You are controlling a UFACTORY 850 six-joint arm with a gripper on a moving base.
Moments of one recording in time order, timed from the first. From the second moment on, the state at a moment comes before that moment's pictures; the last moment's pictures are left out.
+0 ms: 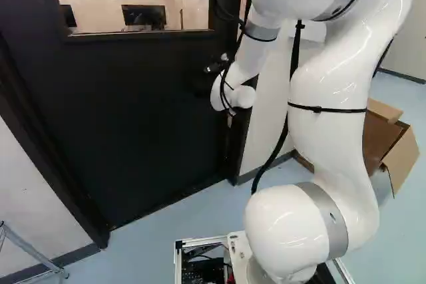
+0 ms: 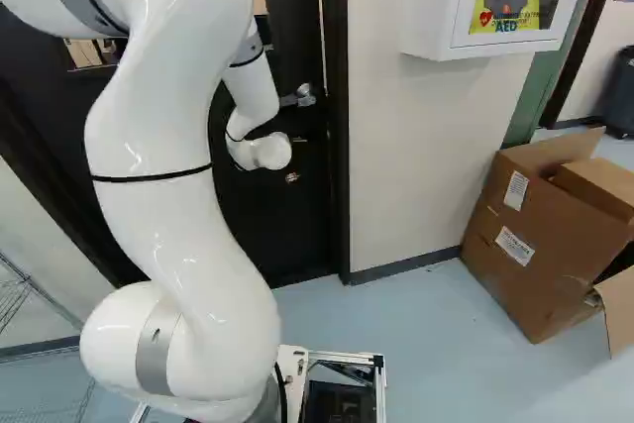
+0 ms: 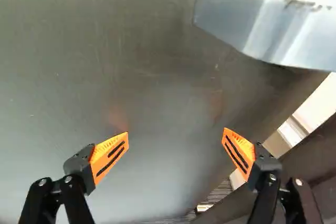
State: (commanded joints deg) arm 1.9 -20.8 -43.6 -17.3 50.0 0.0
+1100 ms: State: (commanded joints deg) arm 1.7 -33.2 -59.7 -26.0 50.0 0.0
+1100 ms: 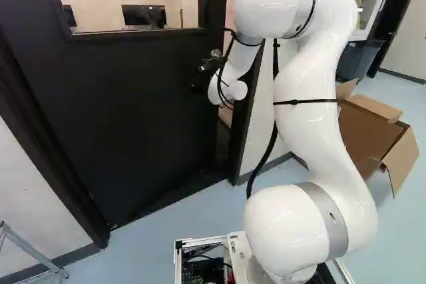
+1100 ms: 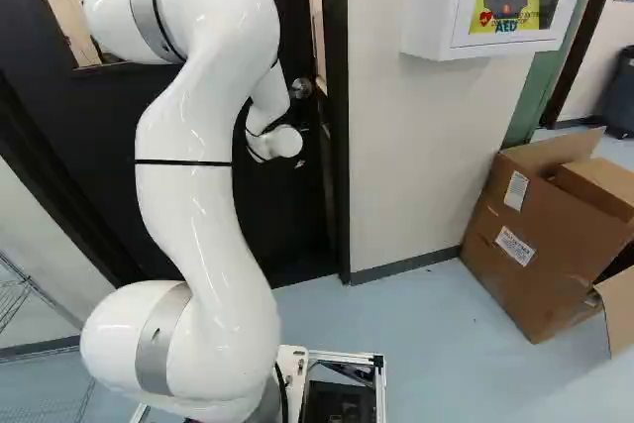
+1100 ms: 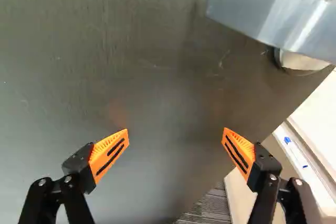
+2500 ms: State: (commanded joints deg) arm 3.0 -51.0 -84.9 -34.2 50.0 0.0
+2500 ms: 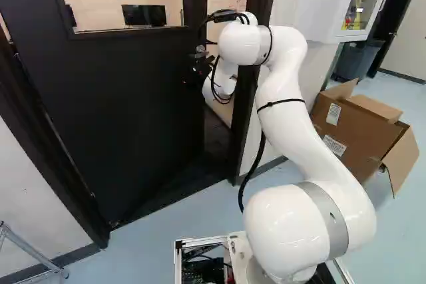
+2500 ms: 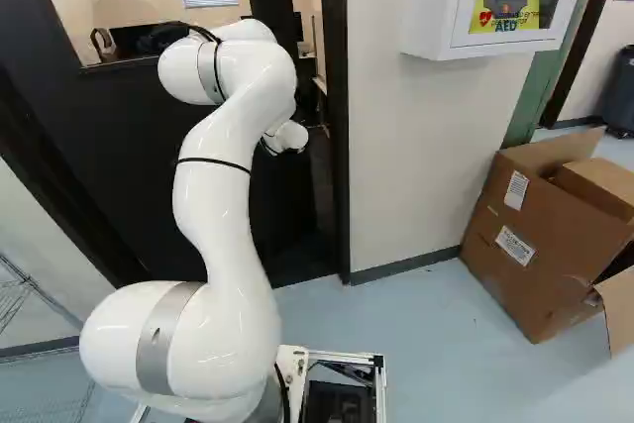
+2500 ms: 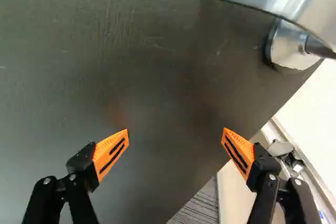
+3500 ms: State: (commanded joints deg) arm 3.3 -47.0 -79.2 -32.5 50.0 0.0
